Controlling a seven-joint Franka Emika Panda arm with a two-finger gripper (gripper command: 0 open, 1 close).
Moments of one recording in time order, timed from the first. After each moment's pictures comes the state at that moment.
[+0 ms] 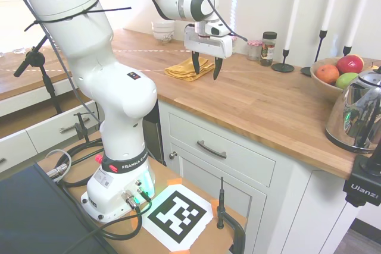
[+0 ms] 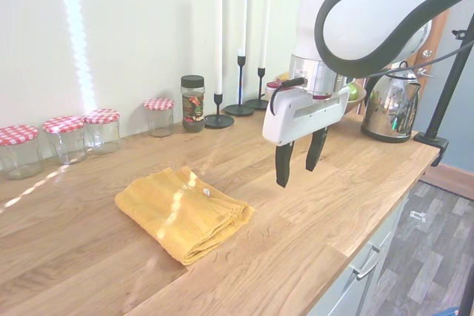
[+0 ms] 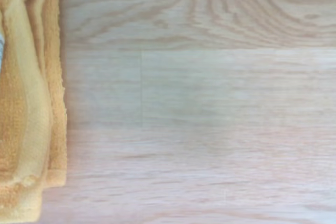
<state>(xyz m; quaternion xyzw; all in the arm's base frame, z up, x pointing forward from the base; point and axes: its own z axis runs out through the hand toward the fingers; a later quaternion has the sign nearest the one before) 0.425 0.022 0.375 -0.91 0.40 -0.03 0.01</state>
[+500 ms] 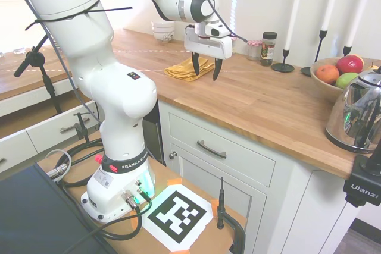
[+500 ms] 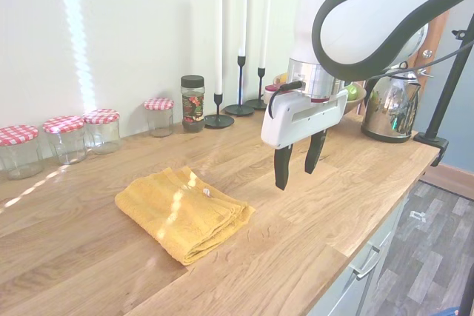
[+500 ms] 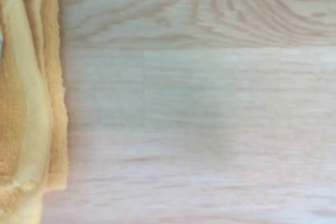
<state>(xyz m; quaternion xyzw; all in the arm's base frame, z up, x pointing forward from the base) 0.428 0.025 0.372 -0.92 0.40 -0.02 0.01</state>
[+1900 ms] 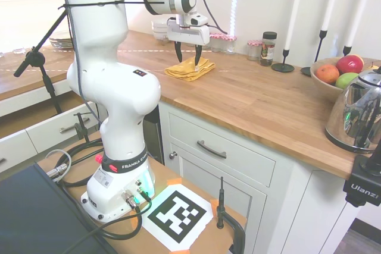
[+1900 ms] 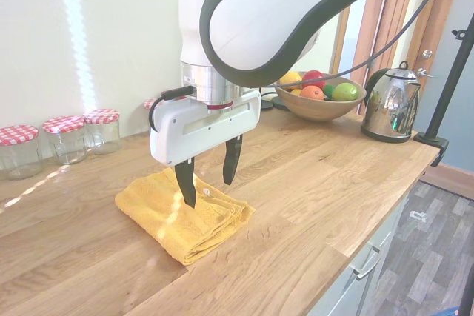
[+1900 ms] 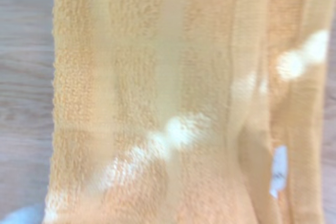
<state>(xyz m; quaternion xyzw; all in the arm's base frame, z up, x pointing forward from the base) 0.503 0.180 0.372 -0.94 0.35 -0.03 -0.01</state>
